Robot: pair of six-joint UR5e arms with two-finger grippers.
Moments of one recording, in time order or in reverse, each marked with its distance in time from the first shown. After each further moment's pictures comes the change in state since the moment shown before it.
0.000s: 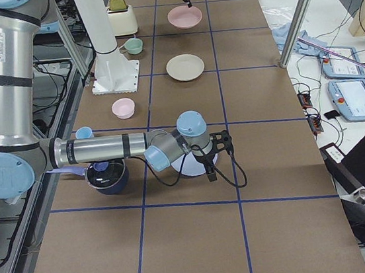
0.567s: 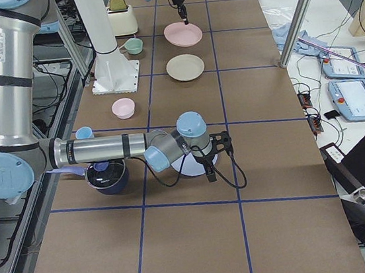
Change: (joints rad) left arm 0.331 -0.321 -0.089 0.334 0.233 -0.359; right arm 0.000 -0.003 -0.002 0.000 0.001 0.000
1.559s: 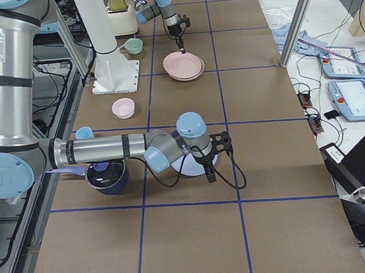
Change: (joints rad) left arm 0.167 -0.208 0.204 0.062 0.160 -0.144; right arm 0.000 0.000 0.000 0.000 -0.001 0.001
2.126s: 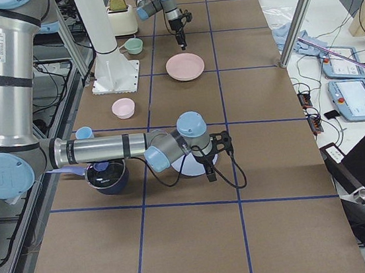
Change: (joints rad) left arm -0.093 0.042 -0.076 0.019 -0.109 0.239; right arm 0.000 0.002 0.001 0.001 0.010 0.003
